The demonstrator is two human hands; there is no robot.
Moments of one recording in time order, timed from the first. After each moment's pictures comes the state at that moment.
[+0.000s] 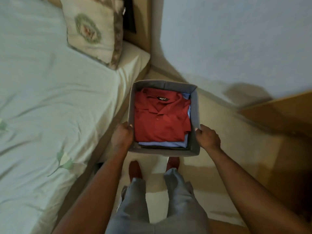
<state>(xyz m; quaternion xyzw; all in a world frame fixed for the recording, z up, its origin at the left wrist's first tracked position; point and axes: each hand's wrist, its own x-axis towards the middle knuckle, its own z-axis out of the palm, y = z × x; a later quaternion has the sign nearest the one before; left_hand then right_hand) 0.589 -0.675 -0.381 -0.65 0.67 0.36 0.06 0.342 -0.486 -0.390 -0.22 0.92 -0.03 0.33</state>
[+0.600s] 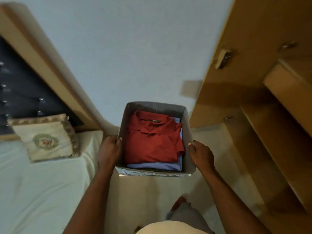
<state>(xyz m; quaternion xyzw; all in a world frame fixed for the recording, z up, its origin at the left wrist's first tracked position) 0.462 -0.634 -0.154 -0.37 0.89 0.28 -0.03 0.362 -0.328 -0.197 -0.04 0.97 -0.22 0.10</state>
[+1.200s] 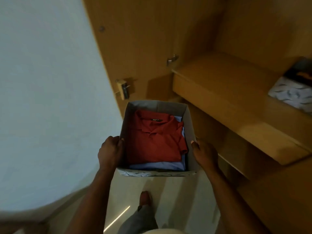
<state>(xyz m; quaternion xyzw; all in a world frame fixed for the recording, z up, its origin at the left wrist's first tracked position) 0.170 -0.392 -0.119 -0.07 0.95 0.29 0.00 0.241 -0.079 -0.150 0.24 0.93 -0.27 -0.04</state>
